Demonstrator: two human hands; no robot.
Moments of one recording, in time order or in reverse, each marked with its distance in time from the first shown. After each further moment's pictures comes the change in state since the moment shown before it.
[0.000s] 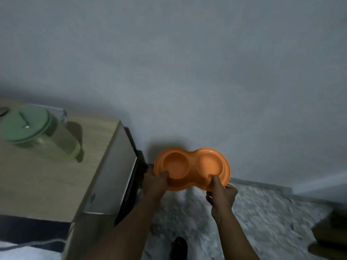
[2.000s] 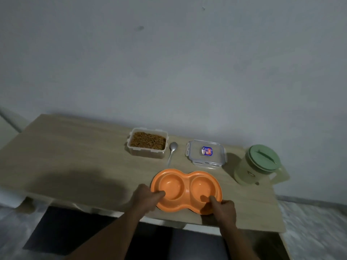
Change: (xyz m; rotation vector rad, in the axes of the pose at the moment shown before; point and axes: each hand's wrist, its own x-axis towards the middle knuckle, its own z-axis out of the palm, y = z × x) left_hand 0.183 0.059 -0.731 0.506 -0.176 0.106; right_hand -0.455 0.219 0.442 -0.489 -0.079 -0.202
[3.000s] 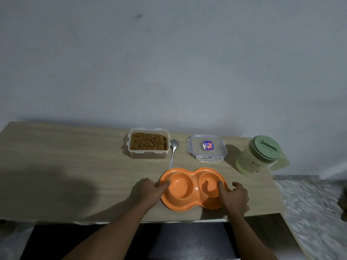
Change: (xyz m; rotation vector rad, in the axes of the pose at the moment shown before) left_hand 0.034 0.004 -0.045 0.207 -0.033 0.164; right_hand -0.029 -0.041 0.027 -0.272 0.382 -0.008
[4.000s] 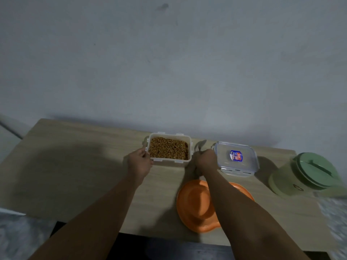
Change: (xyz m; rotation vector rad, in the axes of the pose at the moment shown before) left_hand 0.117 0.004 -0.081 -0.717 0.358 -0.008; right_hand 0.042 -0.185 0.136 0.011 -0.338 -0.279
